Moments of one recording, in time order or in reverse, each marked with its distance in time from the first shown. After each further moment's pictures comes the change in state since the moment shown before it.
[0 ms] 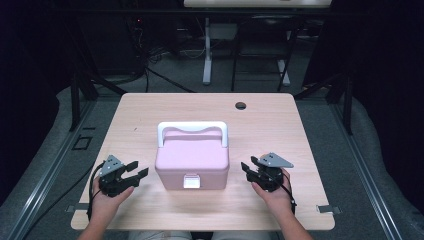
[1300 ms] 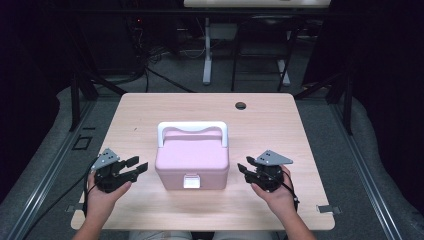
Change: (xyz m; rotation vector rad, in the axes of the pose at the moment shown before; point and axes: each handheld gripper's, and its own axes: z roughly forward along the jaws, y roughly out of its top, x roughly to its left) left arm -0.011 0.039 -0.022 -0.029 -0.049 -0.009; right arm 0.013 0.027 -0.020 0.036 0.074 -0.083
